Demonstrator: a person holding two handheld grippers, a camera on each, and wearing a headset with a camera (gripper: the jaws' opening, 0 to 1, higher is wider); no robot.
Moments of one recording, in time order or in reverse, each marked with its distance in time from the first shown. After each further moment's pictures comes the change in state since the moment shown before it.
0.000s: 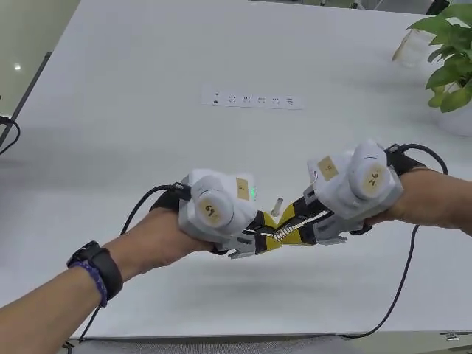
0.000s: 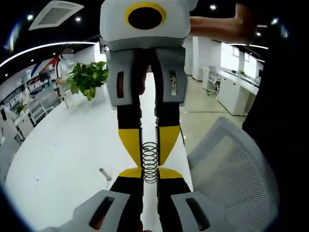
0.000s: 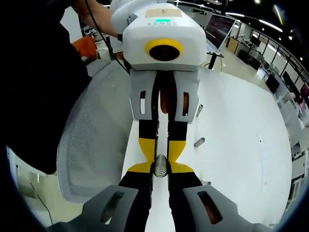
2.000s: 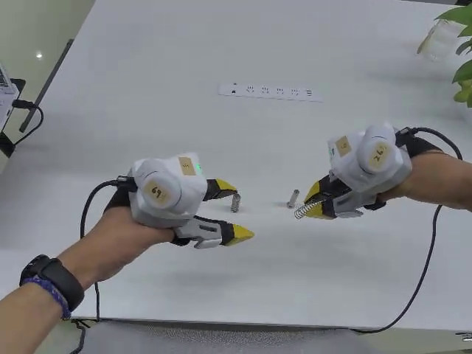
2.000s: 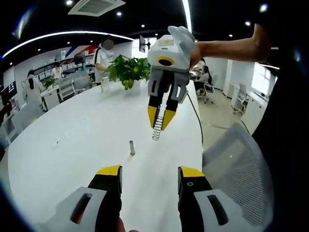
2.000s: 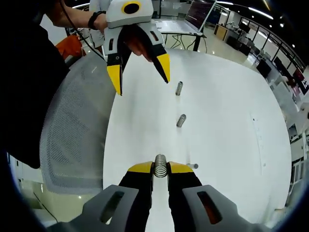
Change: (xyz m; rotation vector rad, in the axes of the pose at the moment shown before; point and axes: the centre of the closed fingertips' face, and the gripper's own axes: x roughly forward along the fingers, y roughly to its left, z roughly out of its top) left arm -0.076 0.033 -0.048 -0.242 -0.031 0.251; right arm 0.007 -0.048 -0.045 0.108 0.080 -0.070
